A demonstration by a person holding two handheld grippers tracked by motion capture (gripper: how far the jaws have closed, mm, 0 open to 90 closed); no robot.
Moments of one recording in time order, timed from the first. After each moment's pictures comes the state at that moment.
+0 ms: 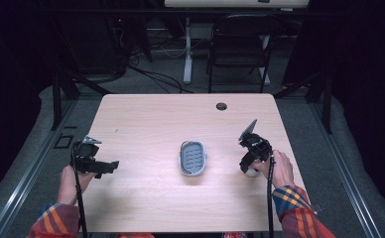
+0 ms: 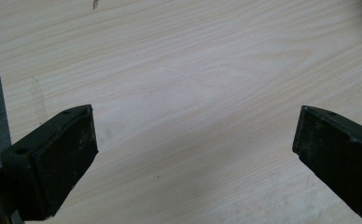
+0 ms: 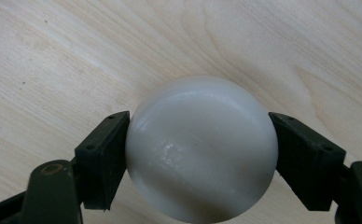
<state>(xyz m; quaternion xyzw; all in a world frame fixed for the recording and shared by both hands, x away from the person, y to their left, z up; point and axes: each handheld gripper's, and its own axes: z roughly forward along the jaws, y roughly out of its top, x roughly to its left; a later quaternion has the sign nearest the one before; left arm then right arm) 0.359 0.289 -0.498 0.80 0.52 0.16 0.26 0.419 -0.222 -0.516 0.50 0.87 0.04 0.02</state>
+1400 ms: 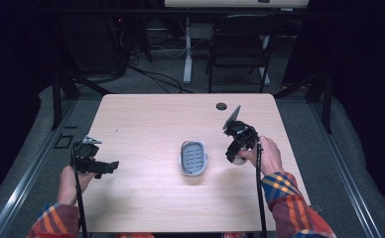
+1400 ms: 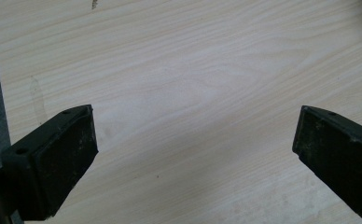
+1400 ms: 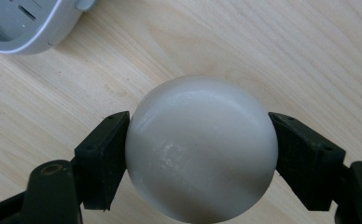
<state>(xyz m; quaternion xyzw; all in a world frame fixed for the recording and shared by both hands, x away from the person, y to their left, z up) 0.359 0.289 -0.497 0.80 0.52 0.16 0.26 0.433 -0.173 -0.470 0.44 0.89 0.05 0.03</state>
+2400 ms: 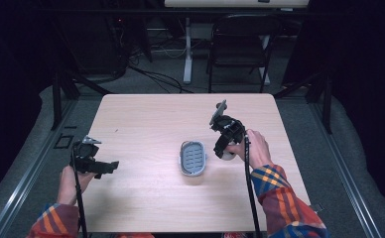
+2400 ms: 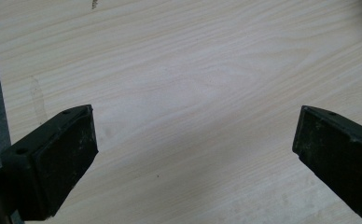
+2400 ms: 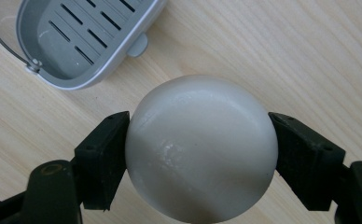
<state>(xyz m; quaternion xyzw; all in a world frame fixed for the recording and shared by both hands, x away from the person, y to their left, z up) 0.359 0.289 -0.497 0.80 0.52 0.16 0.26 0.441 -0.135 -0.454 0.42 0.91 0.05 0.03</state>
